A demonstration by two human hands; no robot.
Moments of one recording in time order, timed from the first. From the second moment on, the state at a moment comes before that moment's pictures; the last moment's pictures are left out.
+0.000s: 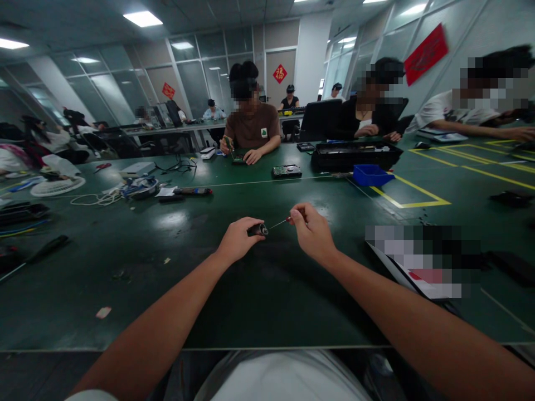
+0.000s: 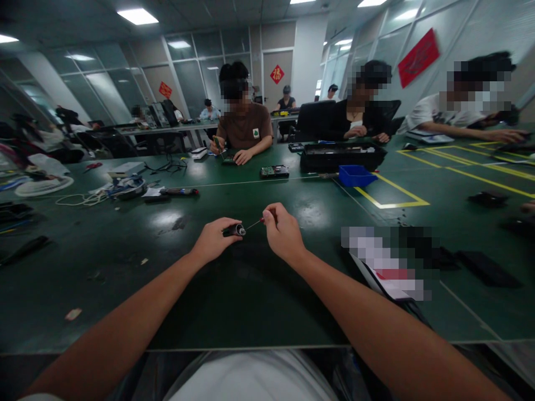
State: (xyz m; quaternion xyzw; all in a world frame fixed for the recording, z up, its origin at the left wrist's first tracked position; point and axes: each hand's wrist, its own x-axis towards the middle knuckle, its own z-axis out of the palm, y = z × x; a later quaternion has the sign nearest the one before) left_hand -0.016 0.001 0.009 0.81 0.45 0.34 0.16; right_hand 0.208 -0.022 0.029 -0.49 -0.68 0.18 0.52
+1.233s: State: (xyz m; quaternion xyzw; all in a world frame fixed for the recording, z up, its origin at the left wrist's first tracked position) left_hand 0.005 -0.021 0.016 0.91 0.40 0.08 0.08; right_hand 0.207 -0.019 0.027 -0.50 -0.66 0.18 0.53
